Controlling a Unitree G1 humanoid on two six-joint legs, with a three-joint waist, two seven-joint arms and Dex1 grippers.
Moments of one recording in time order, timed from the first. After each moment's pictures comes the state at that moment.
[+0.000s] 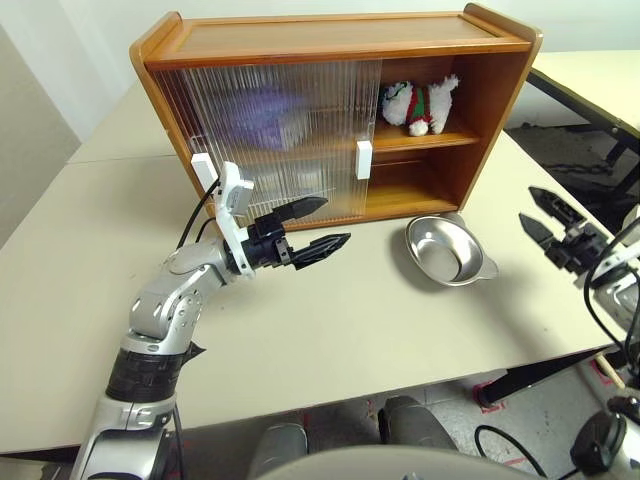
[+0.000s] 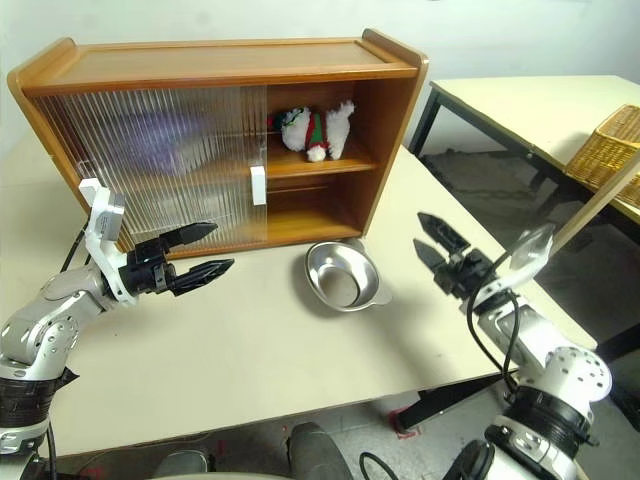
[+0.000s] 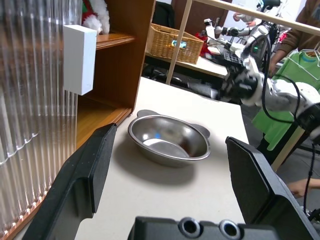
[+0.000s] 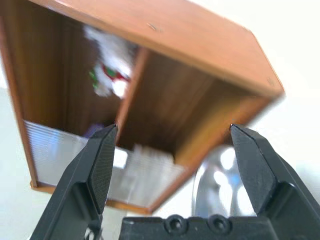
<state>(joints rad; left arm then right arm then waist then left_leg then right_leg) -0.26 0.48 0.02 -0.22 -0.62 0.45 -0.91 -0.24 -0.44 -0.81 0.21 1.42 1.14 0.18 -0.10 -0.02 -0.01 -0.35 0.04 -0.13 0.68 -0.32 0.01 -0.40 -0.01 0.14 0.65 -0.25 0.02</state>
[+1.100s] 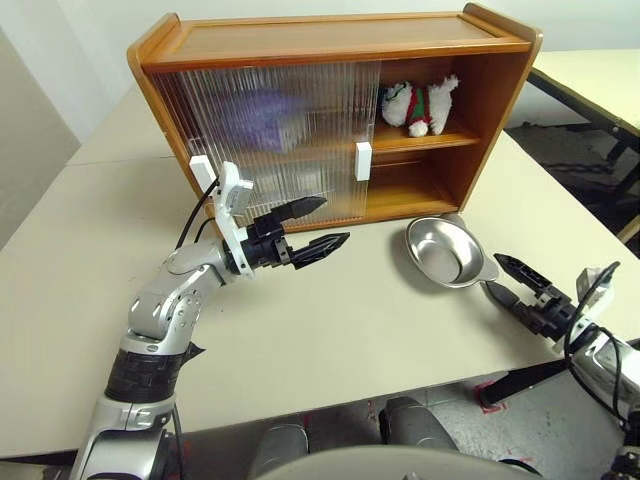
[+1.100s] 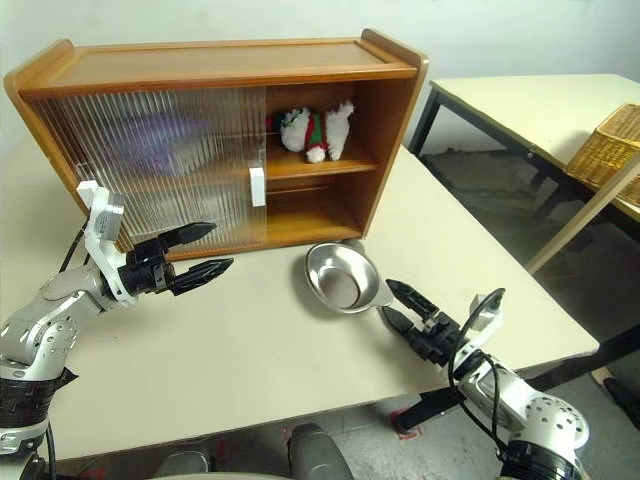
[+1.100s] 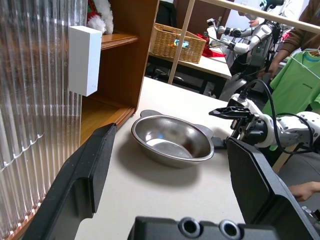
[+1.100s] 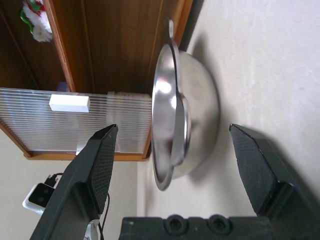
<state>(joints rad) -0.26 0.49 0.02 -0.22 -0.62 0.46 -0.90 -0.05 -0.41 -0.68 0.29 1.40 1.19 0.35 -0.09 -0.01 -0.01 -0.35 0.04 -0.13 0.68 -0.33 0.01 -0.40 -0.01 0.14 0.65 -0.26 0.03</state>
